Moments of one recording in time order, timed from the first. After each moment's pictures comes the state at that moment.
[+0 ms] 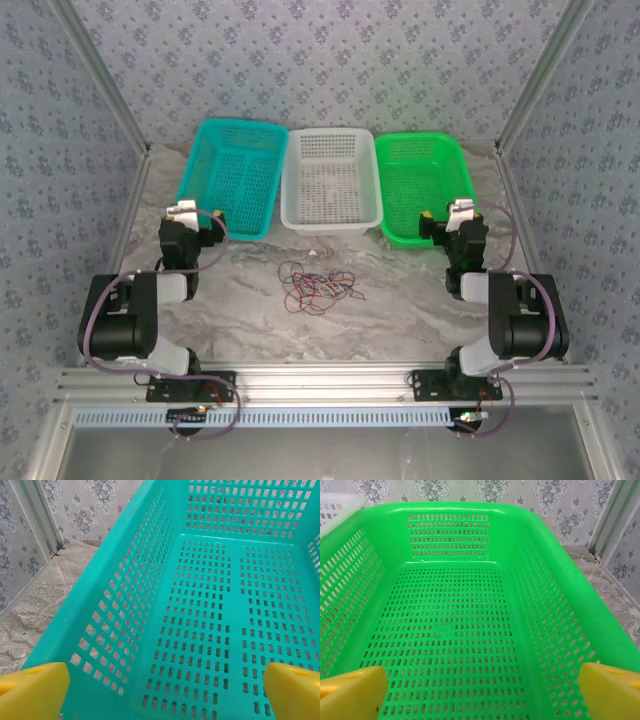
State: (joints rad) left arm 0.01 1.50 0.42 0.83 -0.02 -0.03; right arm -0.04 1.49 0.41 0.82 0.00 -0.04
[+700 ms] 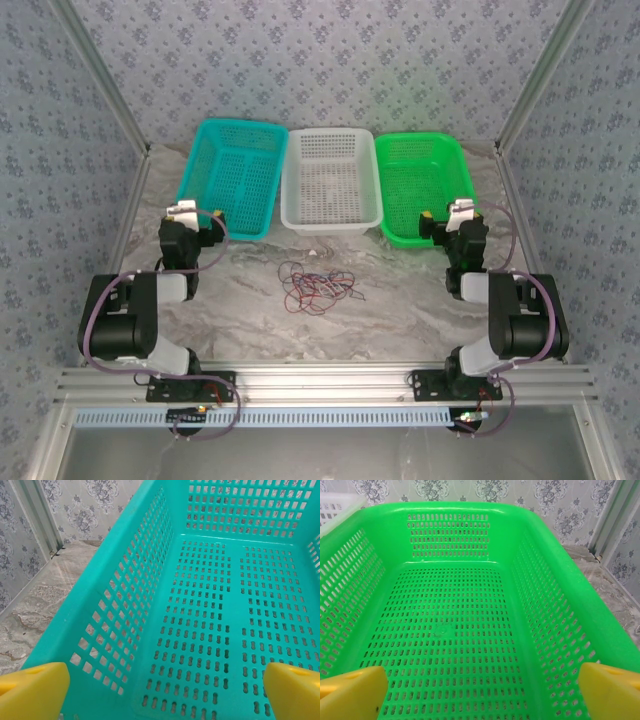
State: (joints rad) left arm 0.01 1.50 0.42 0.83 -0.02 -0.03; right arm -0.04 1.49 0.41 0.82 -0.01 -0.04
